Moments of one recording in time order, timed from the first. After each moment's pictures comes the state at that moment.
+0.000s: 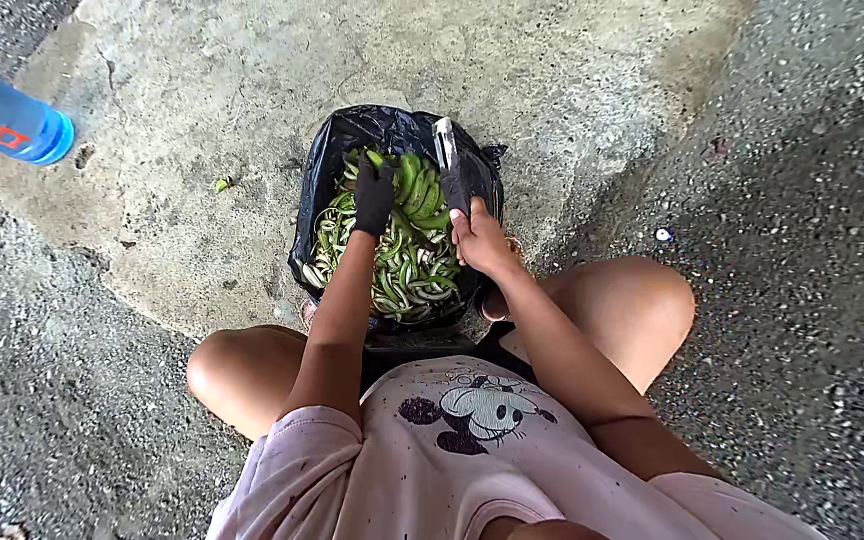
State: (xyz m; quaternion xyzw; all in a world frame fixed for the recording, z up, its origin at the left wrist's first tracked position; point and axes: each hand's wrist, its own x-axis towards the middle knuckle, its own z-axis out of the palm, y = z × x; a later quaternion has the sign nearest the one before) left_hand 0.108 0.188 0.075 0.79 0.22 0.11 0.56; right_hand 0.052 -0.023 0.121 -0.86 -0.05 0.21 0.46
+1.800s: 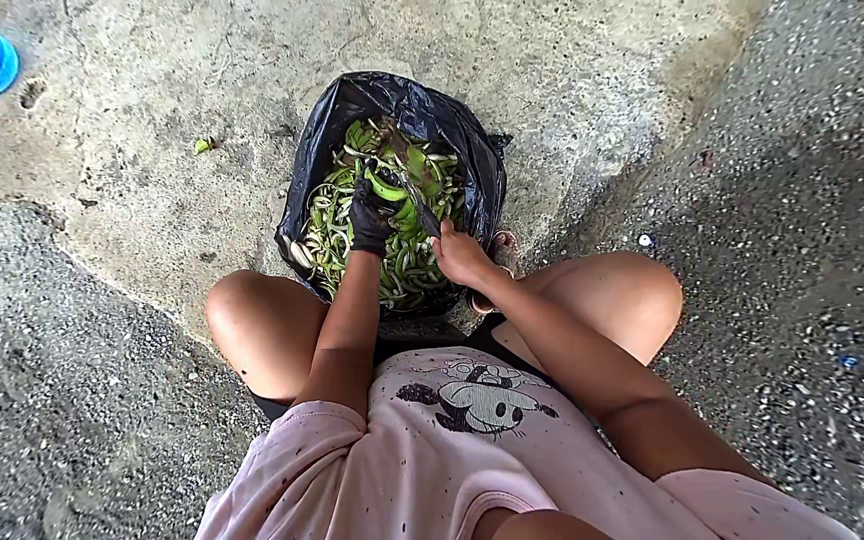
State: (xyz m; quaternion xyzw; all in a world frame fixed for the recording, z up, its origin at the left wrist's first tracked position) left_hand 0.065 0.190 -0.007 0.23 0.10 0.16 0.95; right_hand 0.032 0.009 0.096 -0.92 -0.15 0.32 0.15
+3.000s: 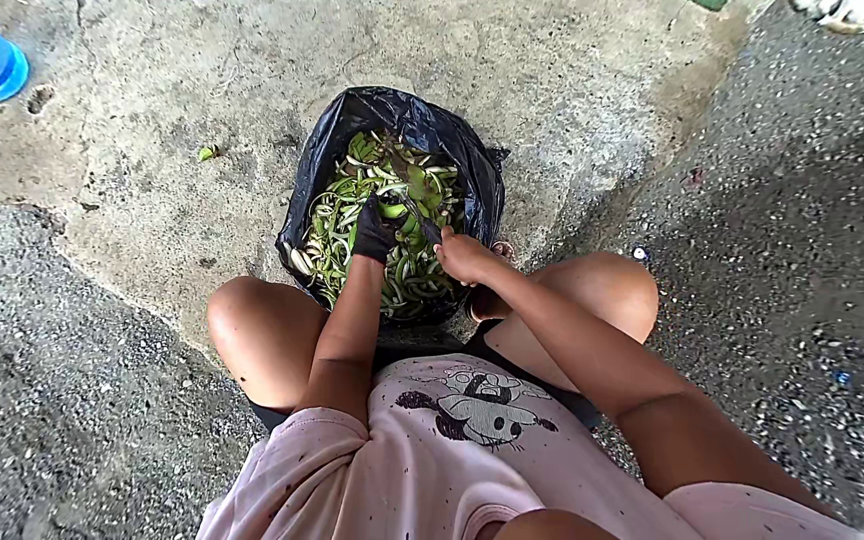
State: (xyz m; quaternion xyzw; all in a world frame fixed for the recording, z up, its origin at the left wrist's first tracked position) left_hand 0.061 0.179 0.021 0.30 0.38 0.08 0.87; right_hand 0.052 0.014 0.109 -0.90 -0.14 0.42 0.08
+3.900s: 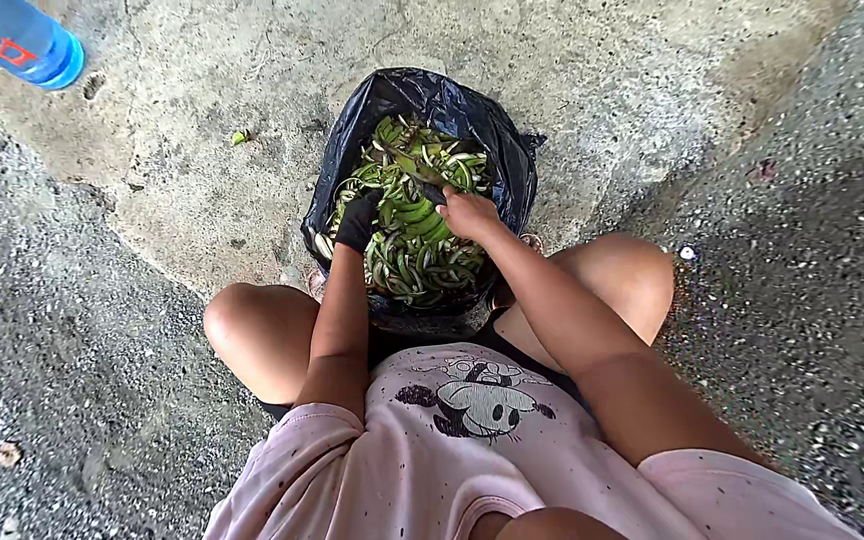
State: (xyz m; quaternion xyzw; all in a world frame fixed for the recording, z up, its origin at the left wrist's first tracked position) left_hand 0.023 0.249 0.030 0.58 0.41 -0.04 0.70; right_hand 0.096 0.053 0.088 -0.92 -0.23 0.30 0.06
